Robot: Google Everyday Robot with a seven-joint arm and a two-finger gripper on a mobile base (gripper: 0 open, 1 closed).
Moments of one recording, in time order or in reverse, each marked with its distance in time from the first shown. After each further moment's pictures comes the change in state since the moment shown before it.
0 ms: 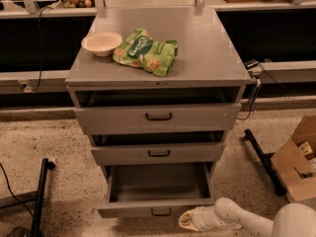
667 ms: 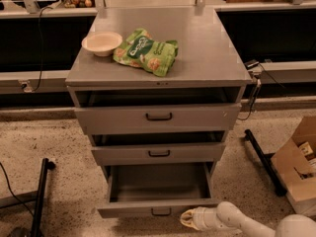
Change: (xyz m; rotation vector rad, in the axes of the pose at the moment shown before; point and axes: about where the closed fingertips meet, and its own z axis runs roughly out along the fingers) arm 0.026 -0.015 0.014 0.103 -0.011 -0.028
